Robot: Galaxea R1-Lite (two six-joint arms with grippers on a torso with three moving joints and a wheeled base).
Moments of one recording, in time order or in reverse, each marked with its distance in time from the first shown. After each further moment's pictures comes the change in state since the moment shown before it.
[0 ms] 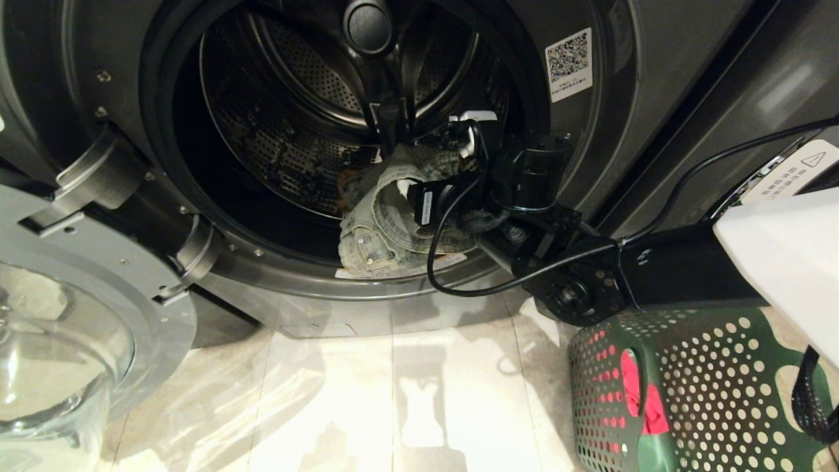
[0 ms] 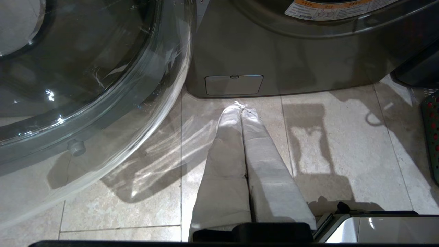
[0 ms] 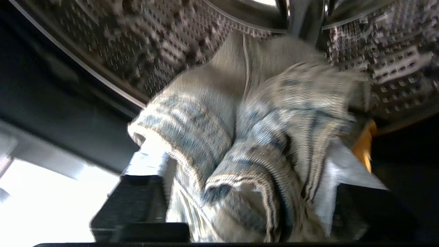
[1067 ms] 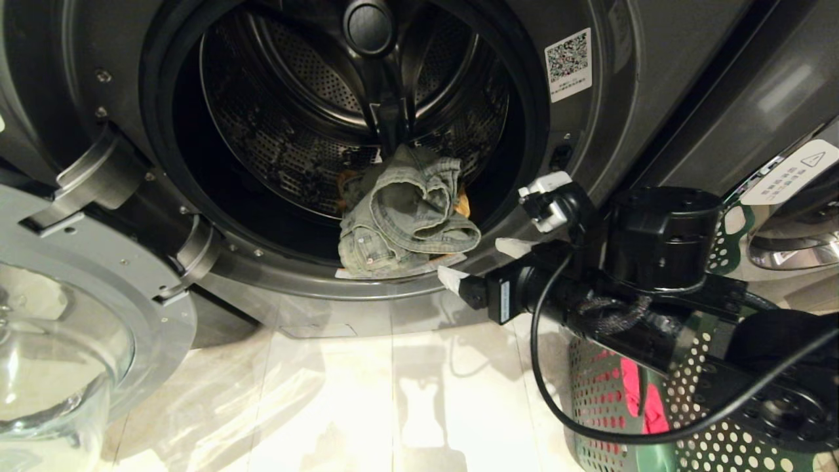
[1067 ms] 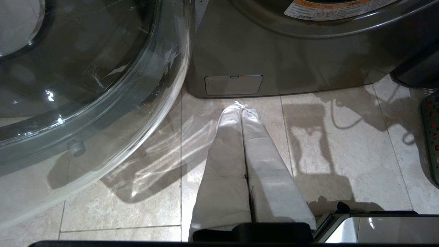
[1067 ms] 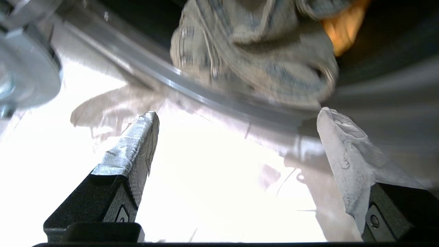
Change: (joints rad) left arm 0.000 0.000 0.000 0.000 0.000 0.000; right arm 0.038 -0.413 0.645 0.019 0.074 -0.031
